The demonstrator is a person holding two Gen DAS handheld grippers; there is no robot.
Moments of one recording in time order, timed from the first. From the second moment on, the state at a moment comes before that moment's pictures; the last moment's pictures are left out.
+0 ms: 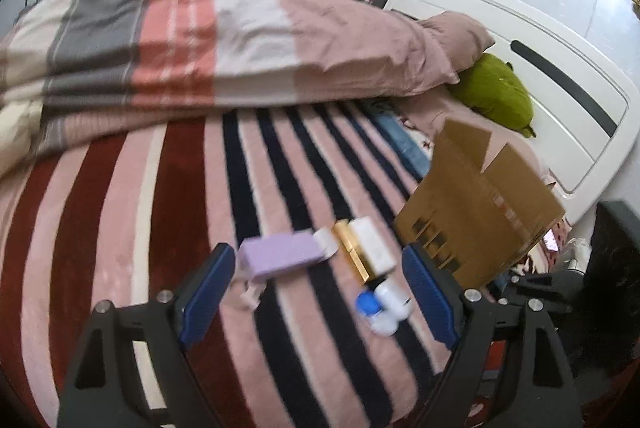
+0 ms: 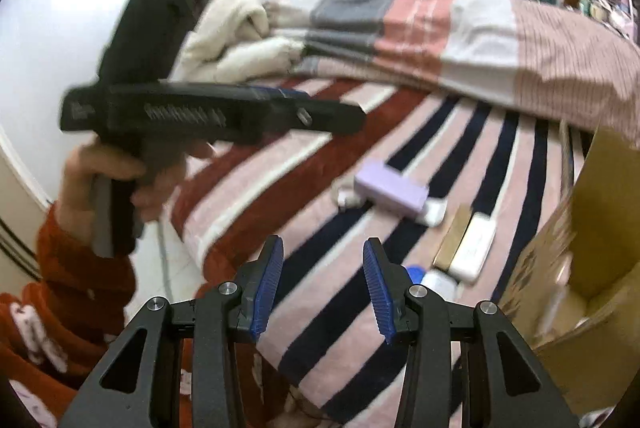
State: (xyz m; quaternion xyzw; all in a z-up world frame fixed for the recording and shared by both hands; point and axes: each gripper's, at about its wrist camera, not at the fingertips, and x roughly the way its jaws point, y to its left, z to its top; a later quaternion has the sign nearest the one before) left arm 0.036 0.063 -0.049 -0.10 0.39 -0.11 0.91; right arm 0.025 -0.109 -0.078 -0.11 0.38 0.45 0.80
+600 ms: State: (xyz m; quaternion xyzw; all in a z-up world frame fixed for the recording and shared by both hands) left arm 0.018 0.079 -0.103 -0.13 0.41 -0.11 0.90; right arm 0.064 -0.114 -0.174 -0.09 0.42 0.31 0.85
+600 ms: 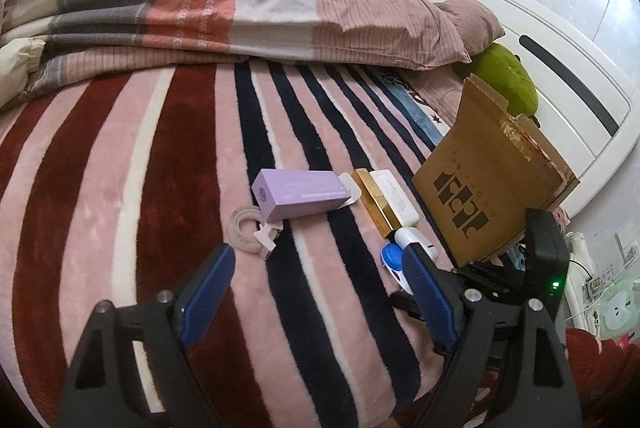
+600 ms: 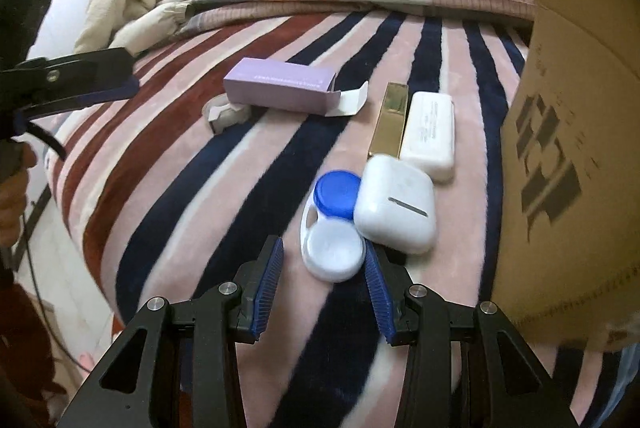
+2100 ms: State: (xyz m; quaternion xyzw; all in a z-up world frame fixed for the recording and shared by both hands) left arm 0.159 -0.141 0.002 -0.08 0.44 -0.31 0.84; right arm 0.125 -0.252 -0.003 -0.07 0.37 0.34 0.86
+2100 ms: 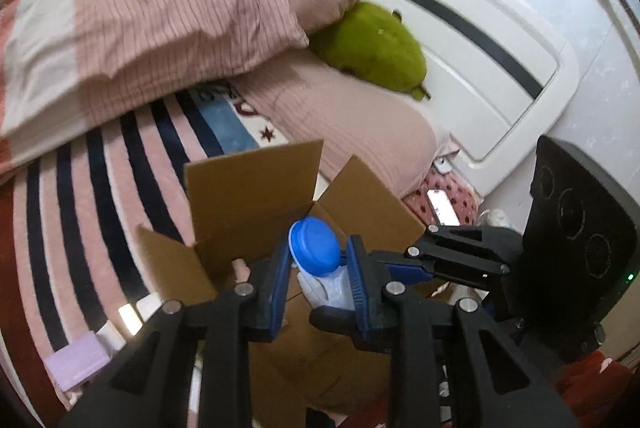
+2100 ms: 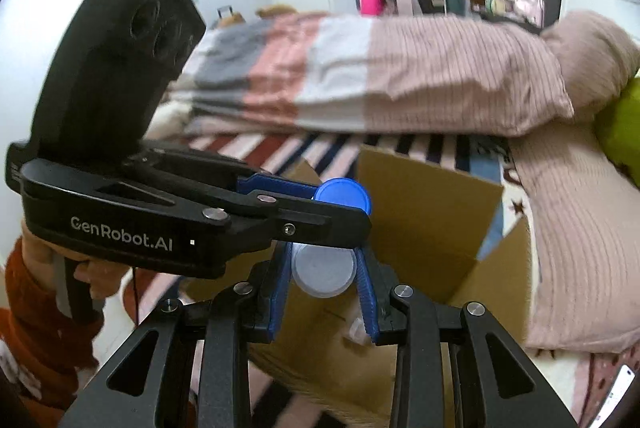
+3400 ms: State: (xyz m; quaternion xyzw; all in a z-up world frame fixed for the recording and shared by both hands) left arm 0.038 0.065 -0.060 -0.11 0.38 -0.09 0.91; right arm 0.038 -0.117 -0.120 -0.08 0.41 0.33 0.85
